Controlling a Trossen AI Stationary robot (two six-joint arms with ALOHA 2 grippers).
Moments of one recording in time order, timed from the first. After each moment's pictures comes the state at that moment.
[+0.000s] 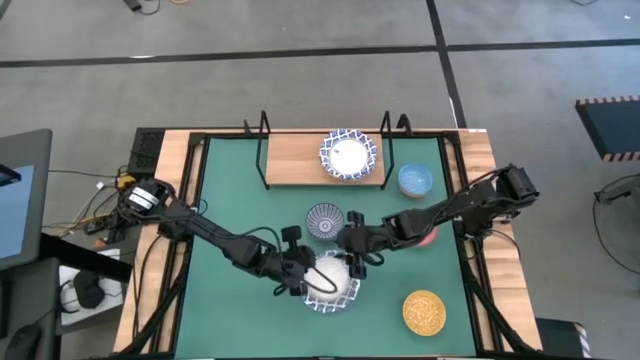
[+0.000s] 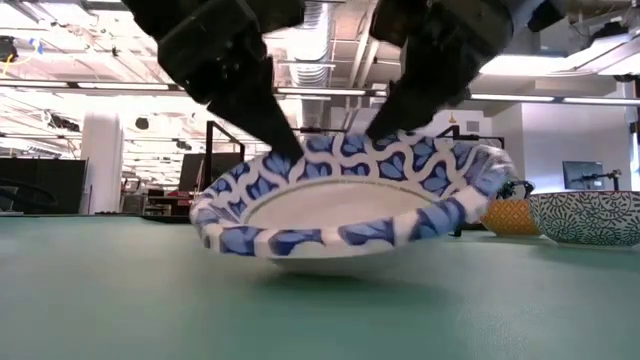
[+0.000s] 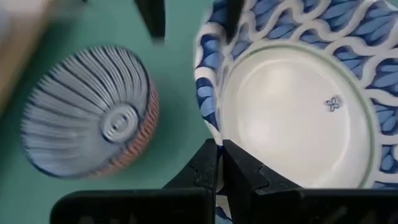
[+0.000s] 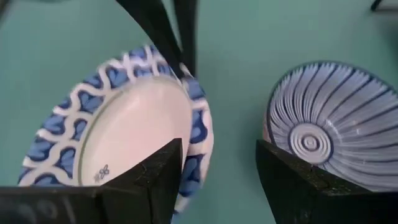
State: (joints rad) left arm -0.41 1.75 1.07 -0.15 -0.54 -0.27; right arm 0.26 1.62 0.97 -0.11 0.18 0.20
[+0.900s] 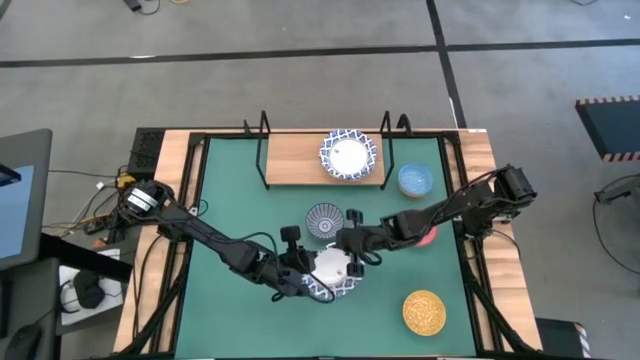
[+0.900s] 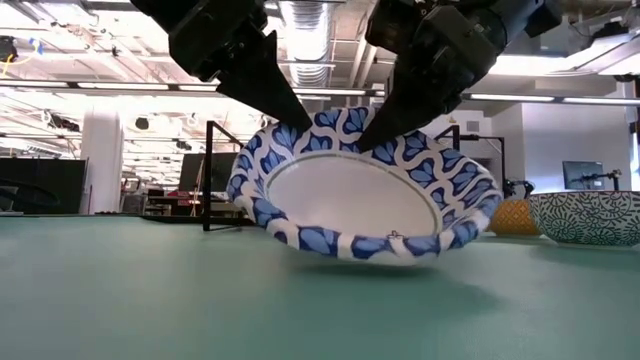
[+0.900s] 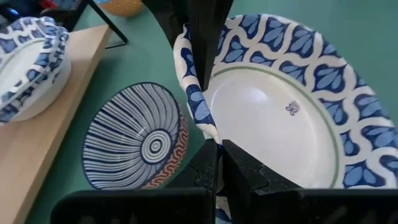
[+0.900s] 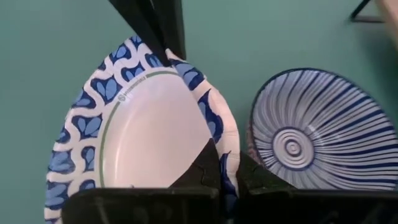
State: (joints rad) left arm -0.45 1.75 1.10 -0.15 -0.71 -0.18; right arm 0.25 1.64 0.97 -0.08 0.24 0.16
